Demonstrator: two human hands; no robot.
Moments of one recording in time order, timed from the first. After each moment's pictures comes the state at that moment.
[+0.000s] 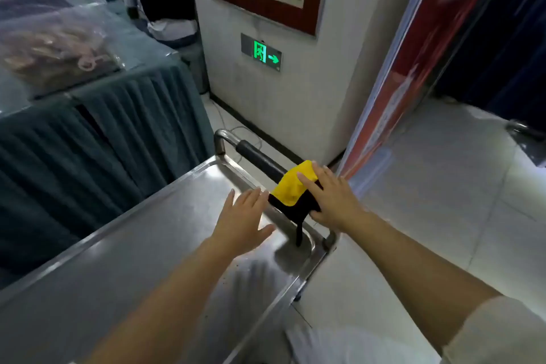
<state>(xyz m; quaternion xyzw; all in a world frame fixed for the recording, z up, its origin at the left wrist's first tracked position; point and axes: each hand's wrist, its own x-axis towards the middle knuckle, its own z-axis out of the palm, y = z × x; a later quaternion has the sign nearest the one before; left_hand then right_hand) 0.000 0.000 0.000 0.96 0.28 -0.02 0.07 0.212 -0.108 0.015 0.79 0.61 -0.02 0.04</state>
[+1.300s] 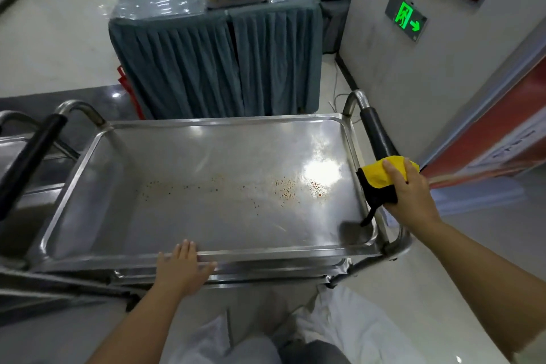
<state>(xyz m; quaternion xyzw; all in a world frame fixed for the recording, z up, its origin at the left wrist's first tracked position) -0.193 -0.298 -0.113 0.63 0.69 -0.28 0.21 0.284 -0.233 -0.037 0.74 0.66 -0.09 -0.10</state>
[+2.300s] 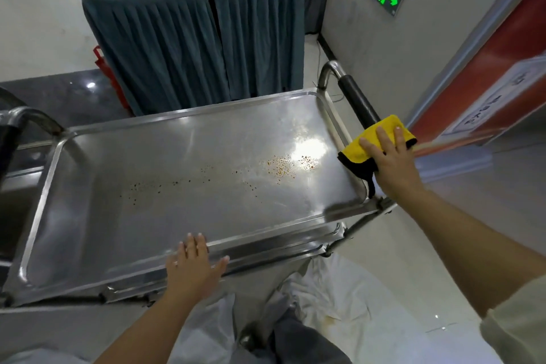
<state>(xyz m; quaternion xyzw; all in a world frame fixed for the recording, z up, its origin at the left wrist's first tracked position) -0.160 -0.404 -0.119 0.63 0.71 -0.21 0.23 0.262 -0.296 -0.022 0.71 0.71 -0.01 -0.04</state>
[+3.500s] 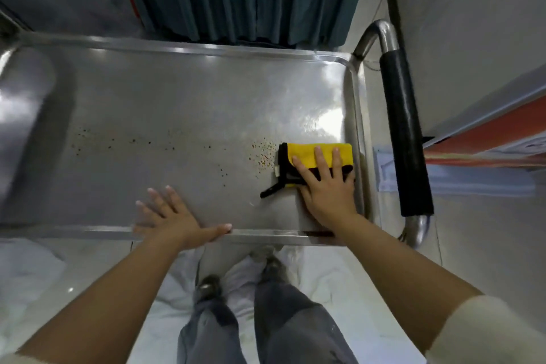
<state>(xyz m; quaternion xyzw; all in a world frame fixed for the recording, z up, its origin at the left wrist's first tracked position) -0.067 -0.314 -0.112 0.38 0.79 -0.24 0.43 0.217 -0.232 -0.158 0.58 0.80 -0.10 0.06</state>
